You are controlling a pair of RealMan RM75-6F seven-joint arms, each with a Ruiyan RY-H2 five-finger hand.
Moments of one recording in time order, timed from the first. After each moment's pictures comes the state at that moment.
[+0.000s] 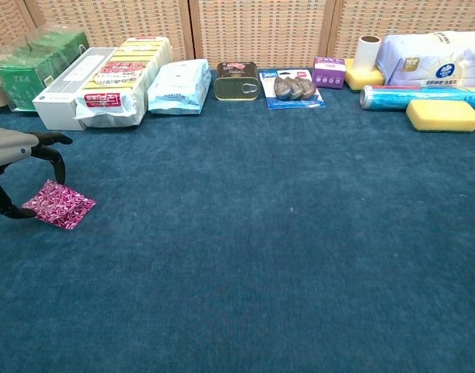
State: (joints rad) left arm -0.61 -1.36 0.00 -1.58 0.99 0.97 0.50; right arm -0.02 -0.83 0.08 -1.93 -1.38 1.48 0.14
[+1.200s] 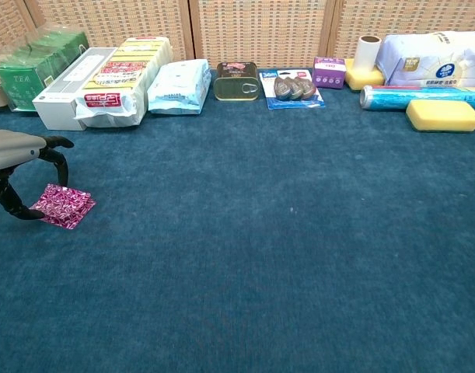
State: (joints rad) left arm -0.66 -1.38 -0.01 -1.62 0.81 0.99 0.64; right arm -0.02 -0.82 0.08 -1.92 -1.39 1.49 0.16
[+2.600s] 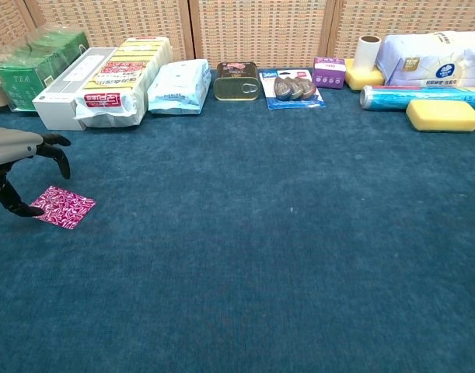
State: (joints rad) left arm -0.67 -1.36 -0.01 -1.65 0.78 1.00 0.61; right arm -0.02 -0.81 0.08 -1.93 -1.38 1.49 0.16
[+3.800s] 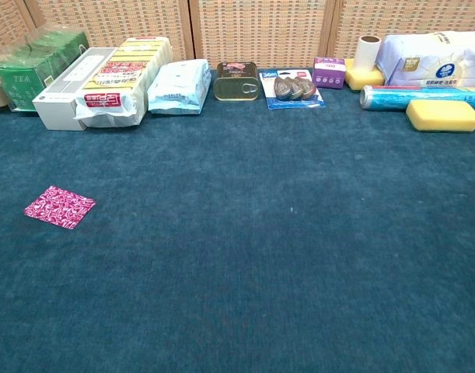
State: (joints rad) left arm -0.16 -1.14 0.14 -1.75 1.58 1.68 0.21; right arm -0.01 -0.98 0.11 -1.83 -1.40 1.59 -0.11
